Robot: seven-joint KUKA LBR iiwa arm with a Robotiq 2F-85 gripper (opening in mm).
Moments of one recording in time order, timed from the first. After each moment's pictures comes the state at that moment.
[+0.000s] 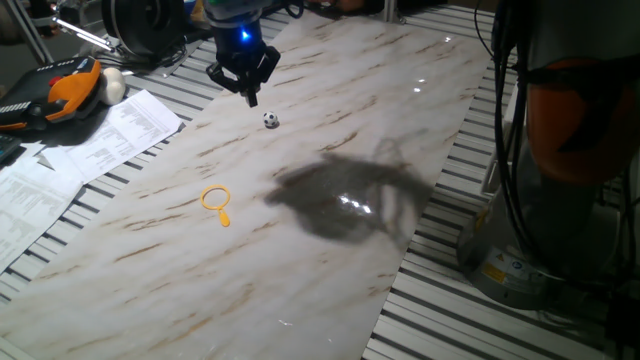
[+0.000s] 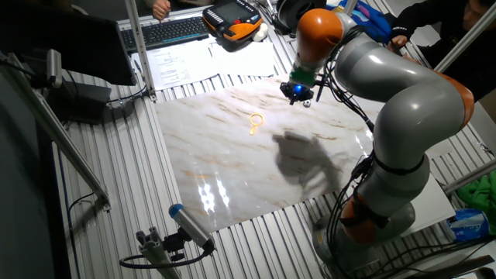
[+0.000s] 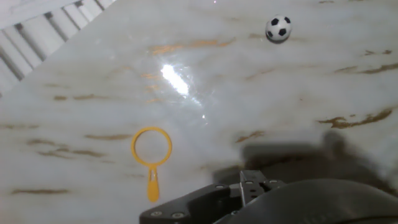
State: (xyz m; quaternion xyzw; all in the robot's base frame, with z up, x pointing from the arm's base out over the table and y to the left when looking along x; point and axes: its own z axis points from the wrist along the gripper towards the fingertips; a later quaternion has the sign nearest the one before) arm 0.514 0.036 0.231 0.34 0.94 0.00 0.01
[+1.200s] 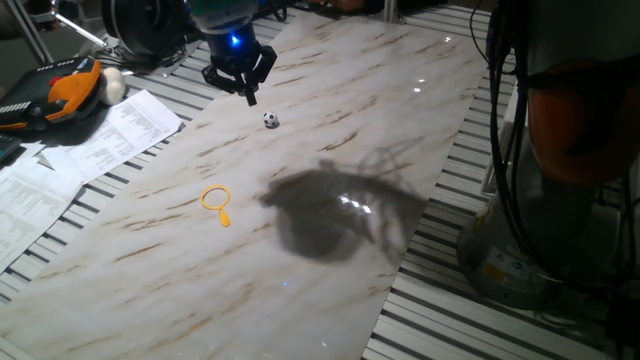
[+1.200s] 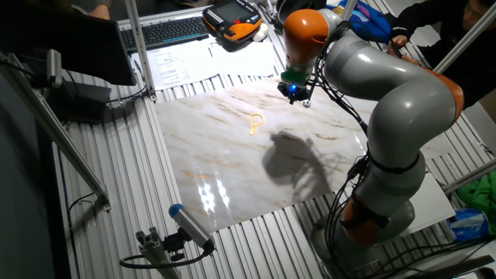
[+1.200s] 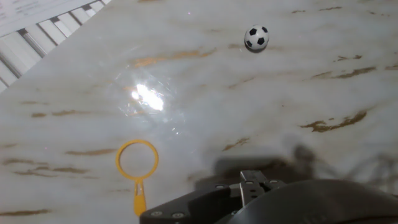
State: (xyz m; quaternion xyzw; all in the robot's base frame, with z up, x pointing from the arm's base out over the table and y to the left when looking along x) arm 0.516 0.036 0.233 0.34 0.94 -0.05 0.02
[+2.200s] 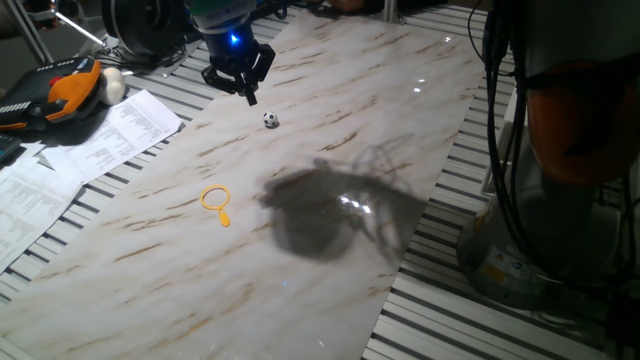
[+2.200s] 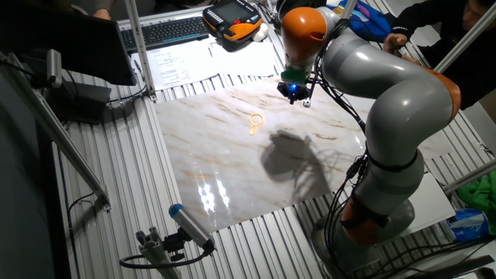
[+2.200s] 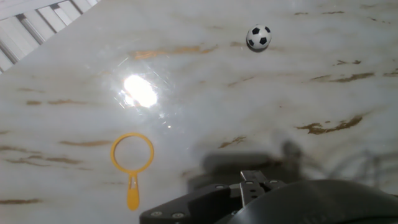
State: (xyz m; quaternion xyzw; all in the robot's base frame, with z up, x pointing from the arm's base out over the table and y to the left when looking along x) arm 0.516 0.037 0.233 0.32 0.94 -0.06 0.00
